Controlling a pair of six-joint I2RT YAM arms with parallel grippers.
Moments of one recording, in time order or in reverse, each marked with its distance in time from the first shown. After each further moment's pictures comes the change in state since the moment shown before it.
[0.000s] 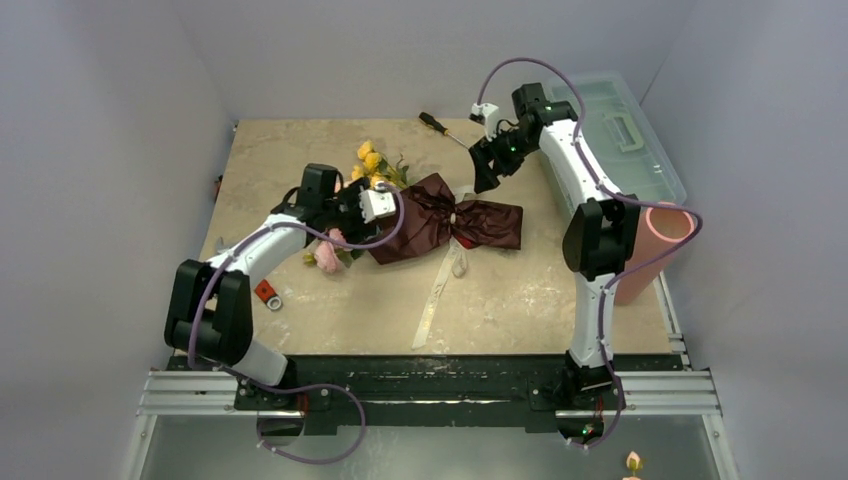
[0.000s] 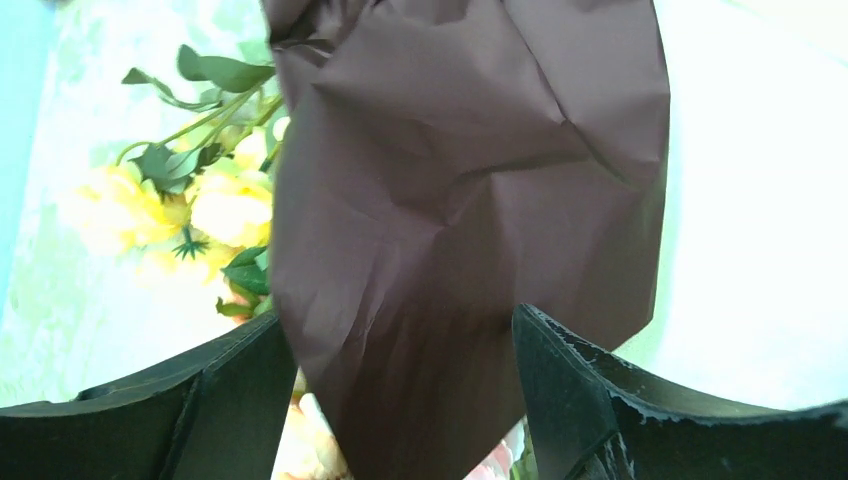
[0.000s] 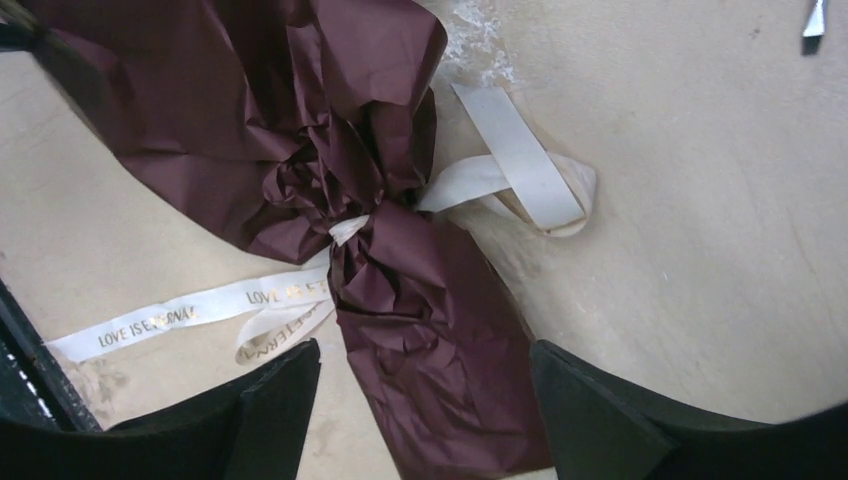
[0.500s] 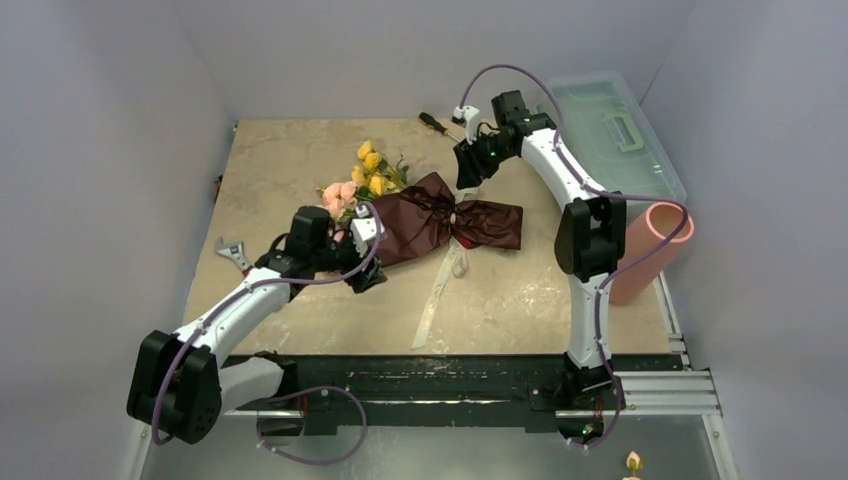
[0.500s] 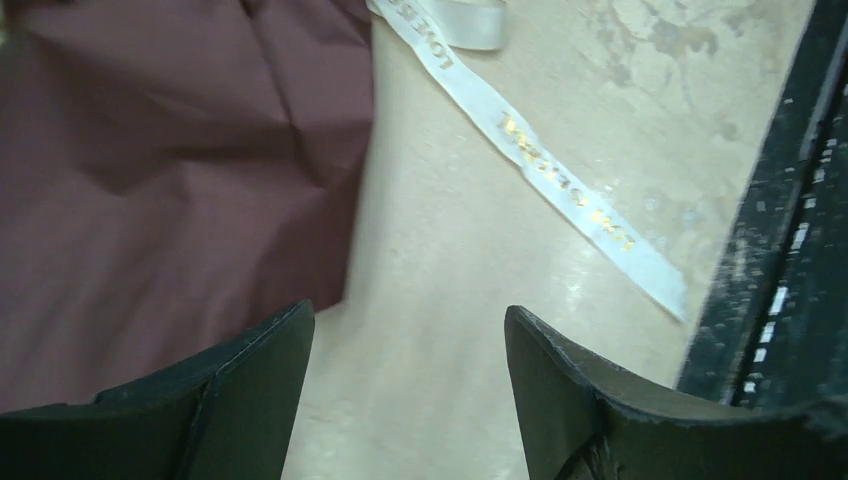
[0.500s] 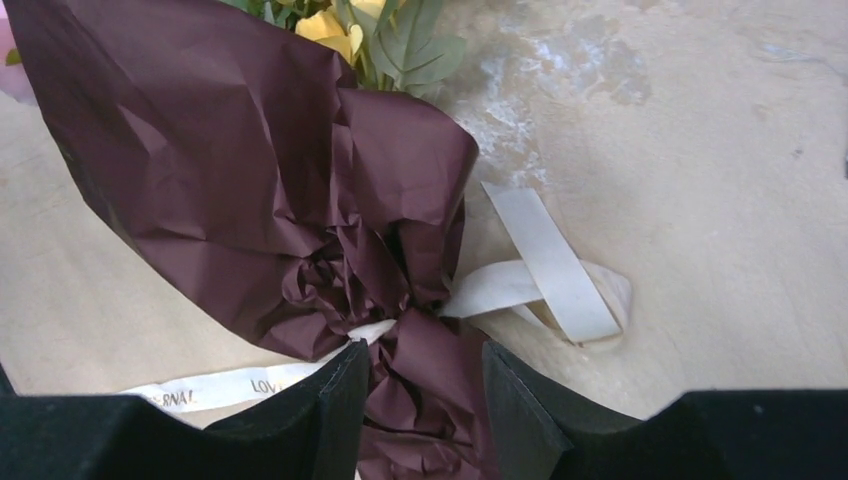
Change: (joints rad) left arm -0.051 -0.403 -0.305 0.014 0.133 -0.504; right arm 0.073 0.029 -0.090 0.240 -0.042 0.085
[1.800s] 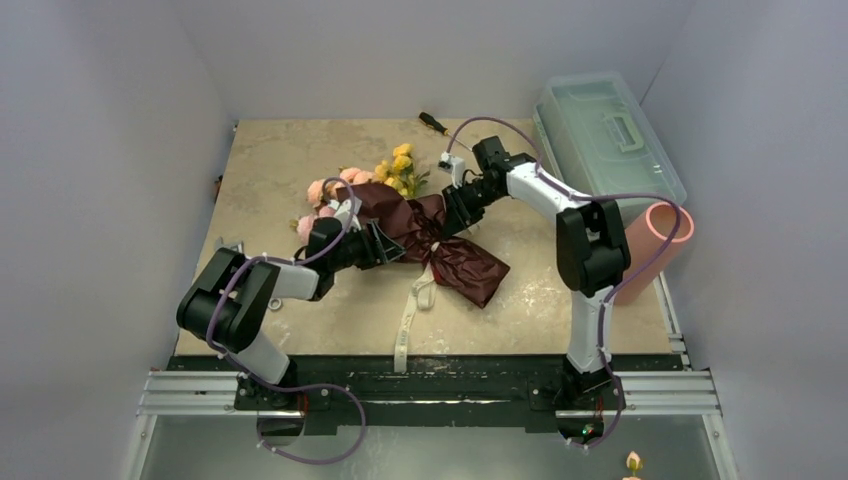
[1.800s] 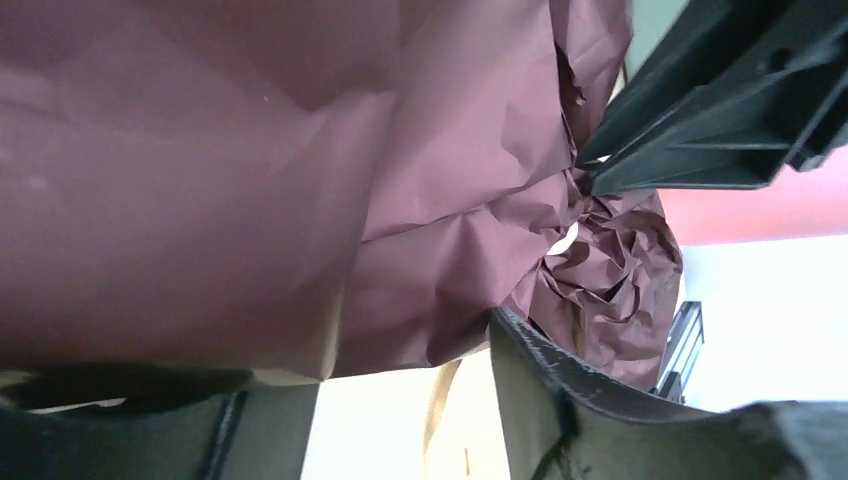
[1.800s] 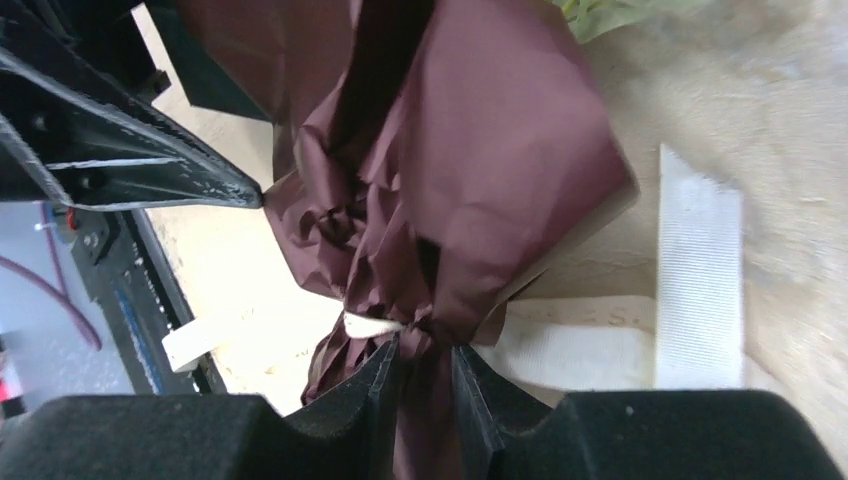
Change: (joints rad) left arm -0.021 0.480 -0.193 0.889 -0.192 -1.196; right arm 0.108 -0.081 -0.434 0.145 -0.177 0.195
